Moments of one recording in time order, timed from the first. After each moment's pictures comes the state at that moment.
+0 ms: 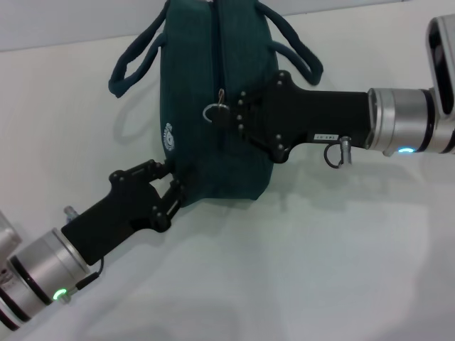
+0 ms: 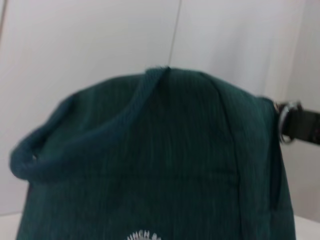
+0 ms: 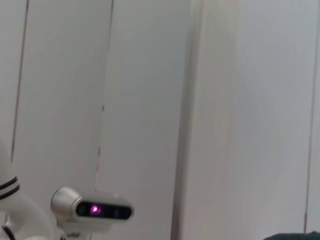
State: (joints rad) left arm -0.57 -2.11 1.16 -0.12 1.05 1.47 -0.58; right arm 0.63 2.03 -1.17 -0.44 -1.32 -1.56 0.87
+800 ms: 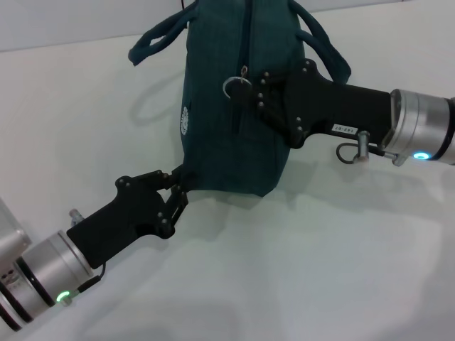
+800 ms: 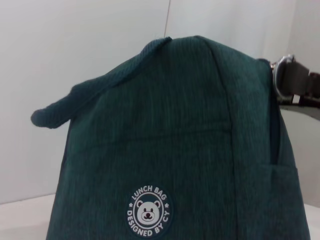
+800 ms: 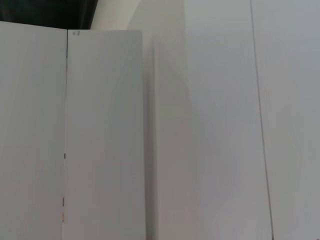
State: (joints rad) left arm -0.57 -2.11 1.15 -0.11 1.10 1.42 -0.57; right arm 0.59 2.03 -1.17 -0.35 -1.17 -1.61 0.87
